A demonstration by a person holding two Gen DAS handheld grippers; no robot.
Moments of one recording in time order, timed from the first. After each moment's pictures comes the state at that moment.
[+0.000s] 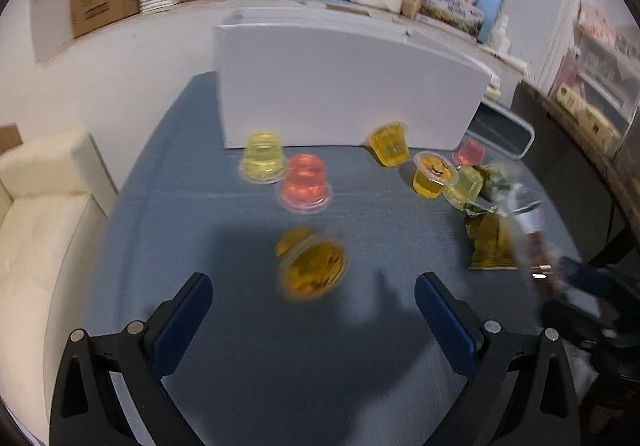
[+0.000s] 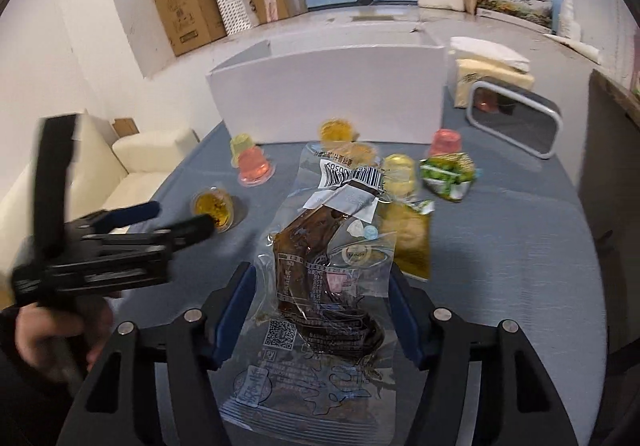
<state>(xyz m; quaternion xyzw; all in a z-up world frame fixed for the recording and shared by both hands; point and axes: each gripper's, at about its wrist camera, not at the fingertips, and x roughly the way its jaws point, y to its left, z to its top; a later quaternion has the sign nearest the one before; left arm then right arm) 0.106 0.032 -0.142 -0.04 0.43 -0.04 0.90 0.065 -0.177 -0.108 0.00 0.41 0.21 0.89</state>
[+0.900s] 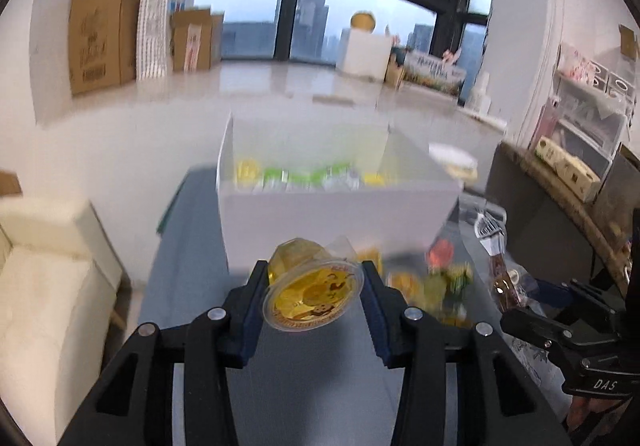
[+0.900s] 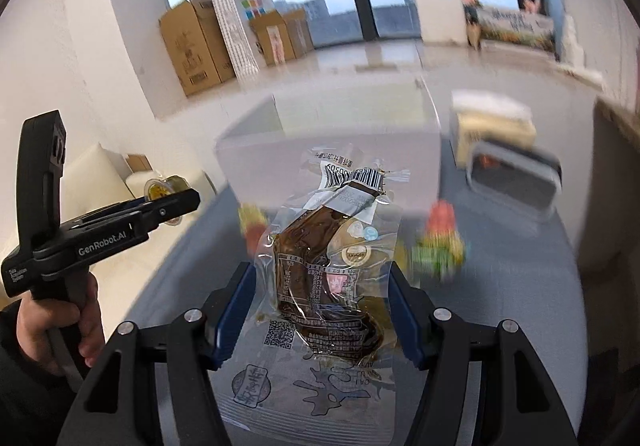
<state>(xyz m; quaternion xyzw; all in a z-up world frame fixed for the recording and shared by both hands) 0.130 0.050 -0.035 -0.06 0.33 -0.07 0.94 0.103 -0.182 -0.056 0.03 0.35 0.24 0.91</state>
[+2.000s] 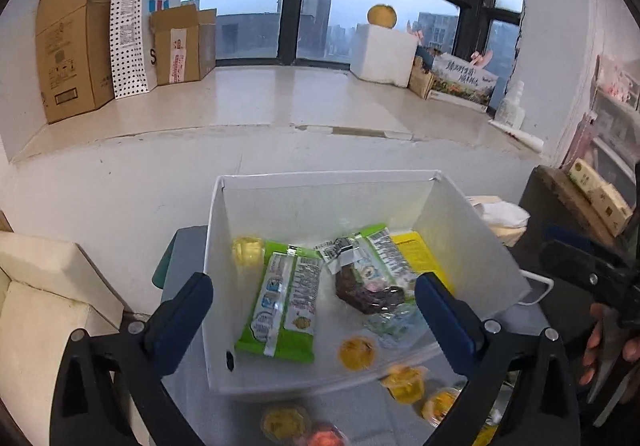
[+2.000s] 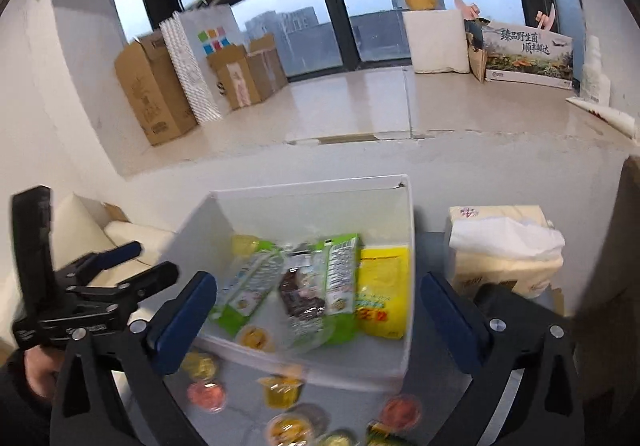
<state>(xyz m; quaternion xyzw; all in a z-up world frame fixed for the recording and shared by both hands) 0.277 0.058 -0.020 -0.05 0.35 -0.06 0.93 0.286 -0.186 -0.008 0.06 0.34 0.23 0.91</state>
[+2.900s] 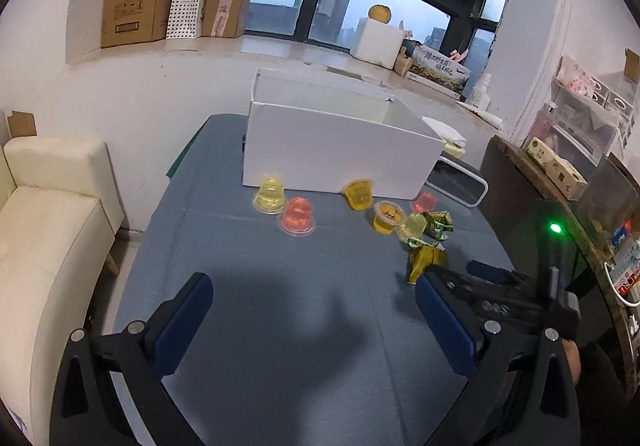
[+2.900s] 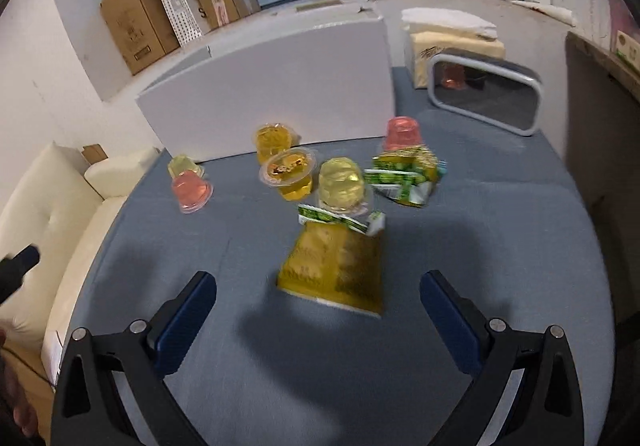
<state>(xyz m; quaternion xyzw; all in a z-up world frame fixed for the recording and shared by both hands) 0.029 0.058 -0.072 -0.12 0.36 -0.06 0.92 0.124 -0.193 -0.140 0.04 0.43 0.17 0.89</state>
